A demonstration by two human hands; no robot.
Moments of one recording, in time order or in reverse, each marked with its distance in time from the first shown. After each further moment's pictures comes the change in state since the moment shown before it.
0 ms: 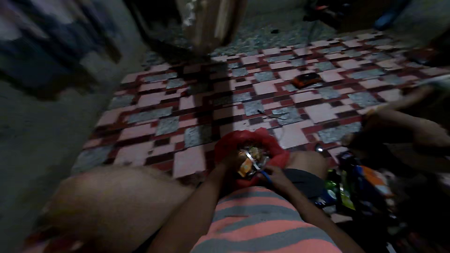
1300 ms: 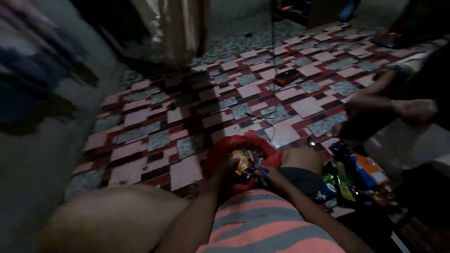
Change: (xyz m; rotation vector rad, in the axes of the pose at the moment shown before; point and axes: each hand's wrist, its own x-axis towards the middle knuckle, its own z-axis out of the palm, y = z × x) left_hand -0.001 -0.003 -0.001 -0.092 0.159 -0.017; right_hand 0.005 0.001 0.004 0.243 -0.015 0.090
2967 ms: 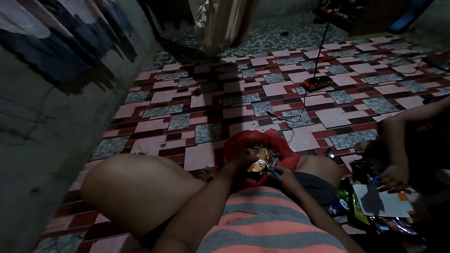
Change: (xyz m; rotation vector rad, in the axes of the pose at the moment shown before) left_hand 0.014 -0.010 0.013 -0.270 -0.192 0.038; right_hand 0.002 0.004 -0.003 -0.117 0.087 -0.052
